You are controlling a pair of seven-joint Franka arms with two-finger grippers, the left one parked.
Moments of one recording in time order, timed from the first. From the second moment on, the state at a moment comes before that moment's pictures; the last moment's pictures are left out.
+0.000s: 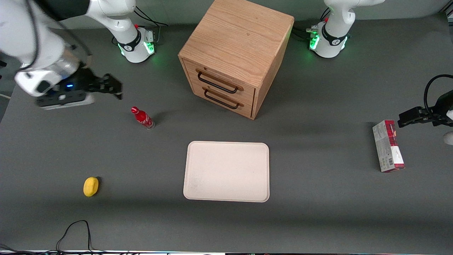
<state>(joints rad) 0.00 -0.02 0.35 -1.65 0.05 1.65 0.17</state>
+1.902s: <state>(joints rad) 0.02 0.36 0.79 -1.74 0.03 1.95 -0.17</state>
